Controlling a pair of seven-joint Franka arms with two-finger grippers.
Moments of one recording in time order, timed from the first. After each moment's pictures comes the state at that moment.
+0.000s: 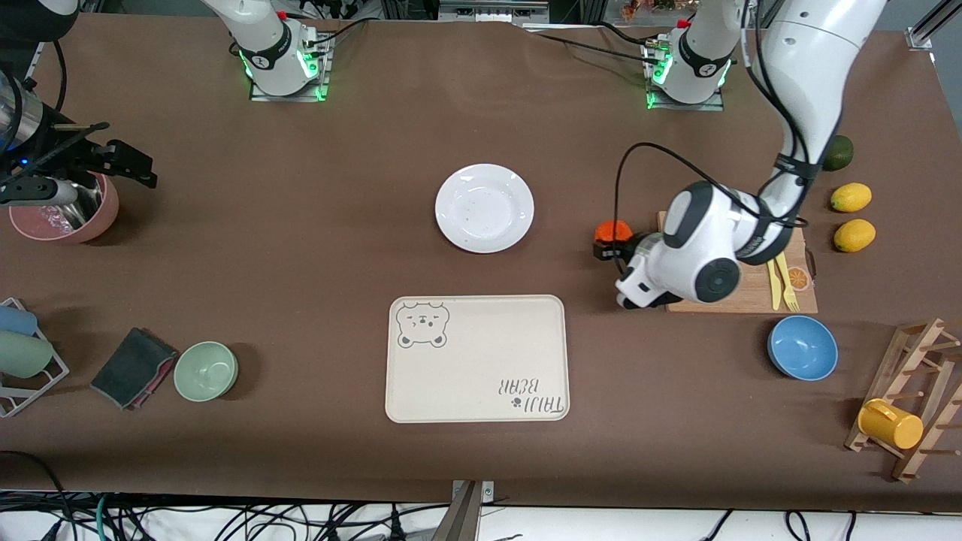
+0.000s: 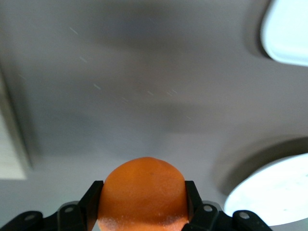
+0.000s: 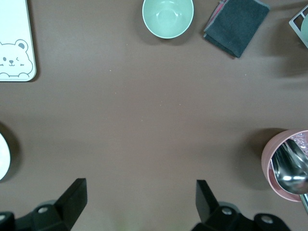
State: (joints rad) left arm -0.08 0.59 -0.32 -1.73 -0.20 1.85 -0.49; right arm -0.01 -0.04 0.00 -1.75 0.01 1.65 -0.02
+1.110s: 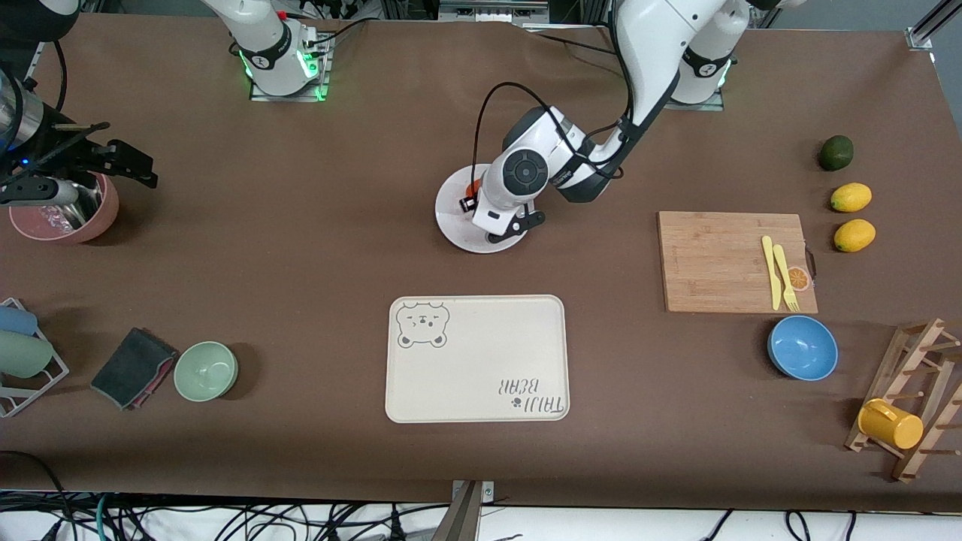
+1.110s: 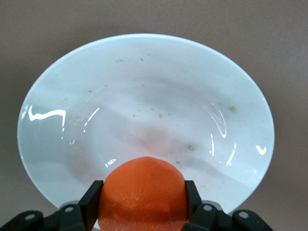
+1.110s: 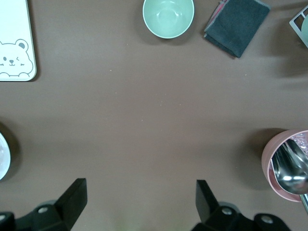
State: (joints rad) left arm -0.49 0.66 -0.35 -1.75 -0.25 2.26 -1.10; right arm -0.01 -0.04 0.00 -1.75 0.01 1.65 -0.02
